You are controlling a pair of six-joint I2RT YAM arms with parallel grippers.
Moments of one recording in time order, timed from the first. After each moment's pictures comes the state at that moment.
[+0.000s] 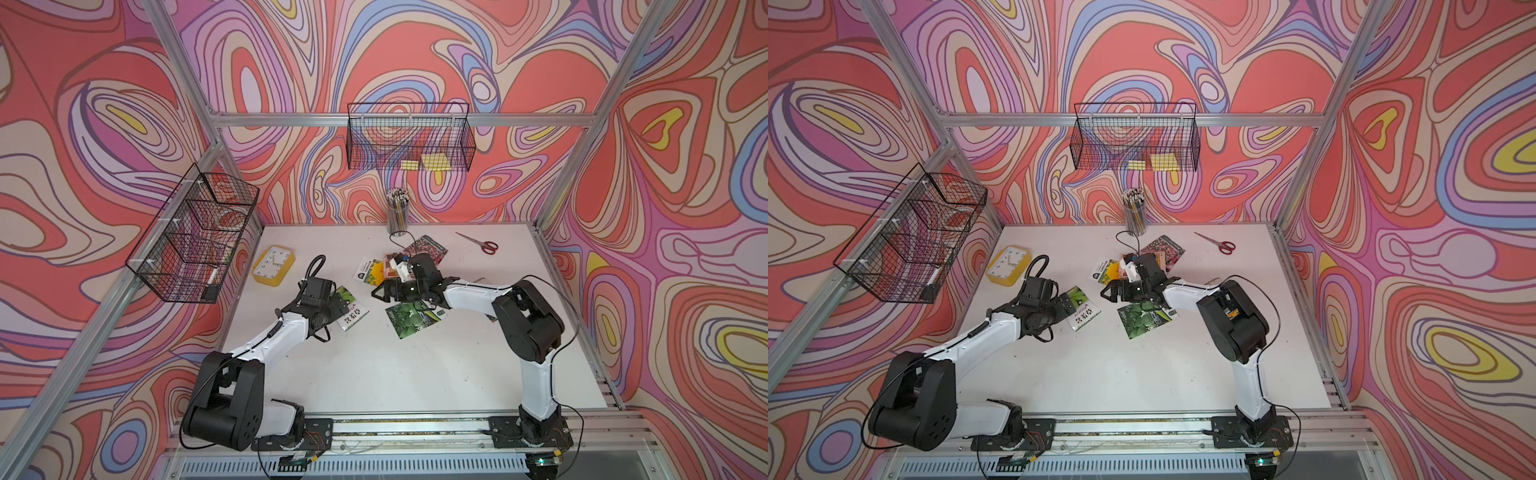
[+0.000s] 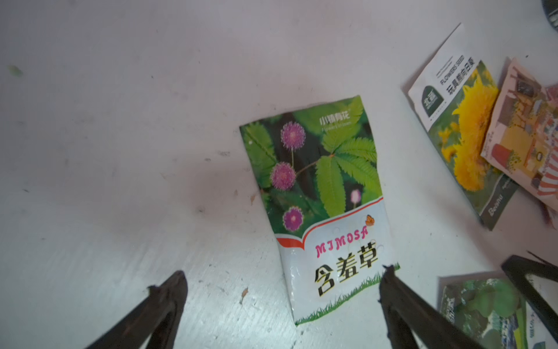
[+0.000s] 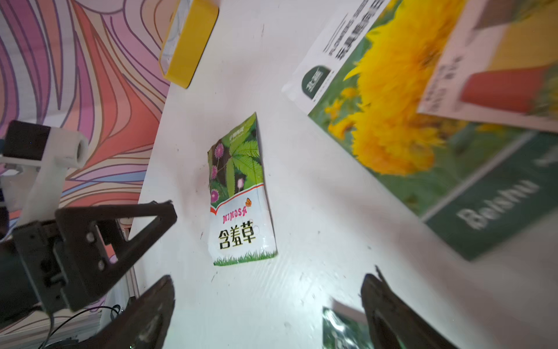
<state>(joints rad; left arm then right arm) -0.23 1.36 0.68 -0.34 -0.07 -0.81 0.63 2.08 1.33 0.06 -0.54 0.57</state>
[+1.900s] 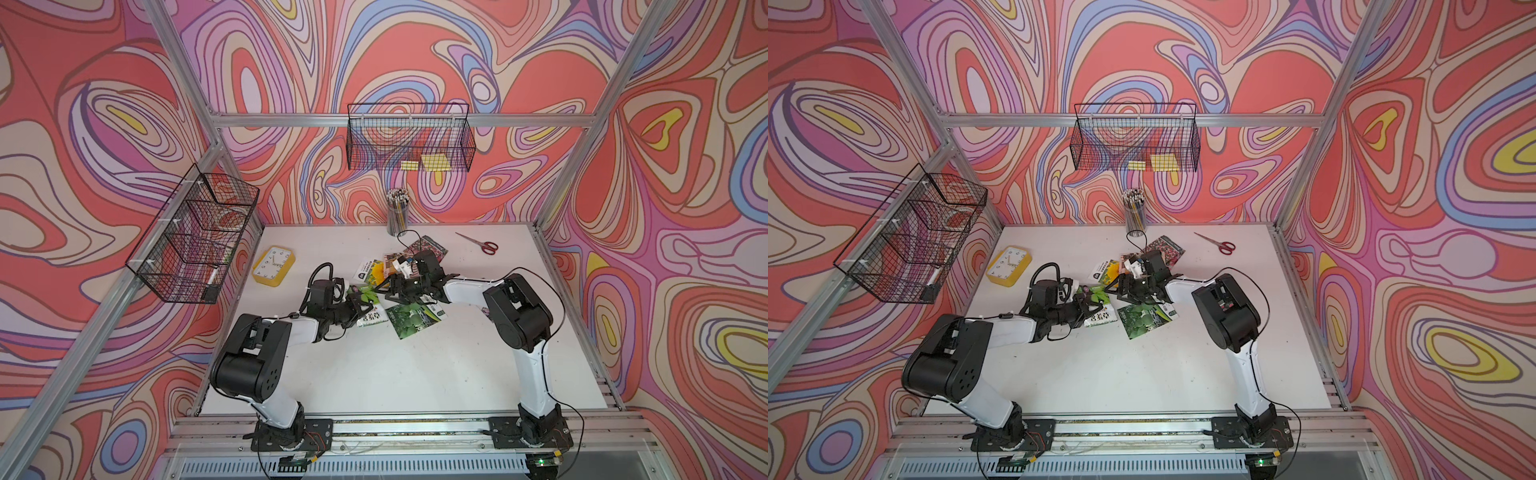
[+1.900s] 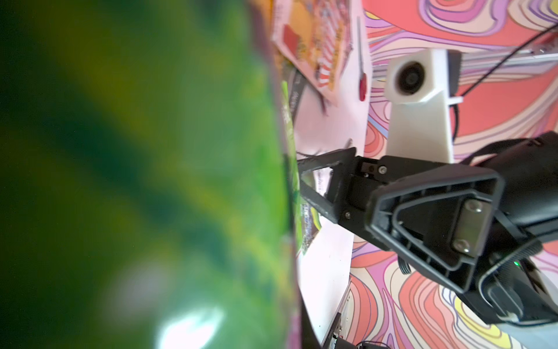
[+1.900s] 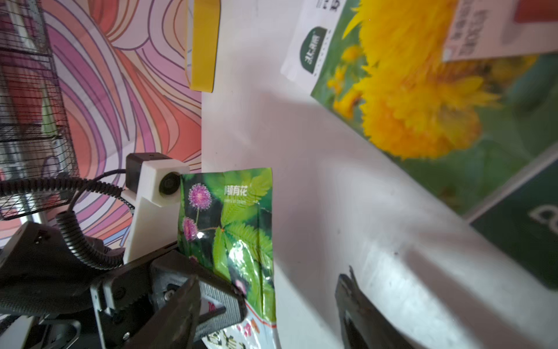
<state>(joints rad) -0.22 1.60 0.59 0.38 0.71 -0.96 0.53 2.12 1.32 0.15 -0.81 0.83</state>
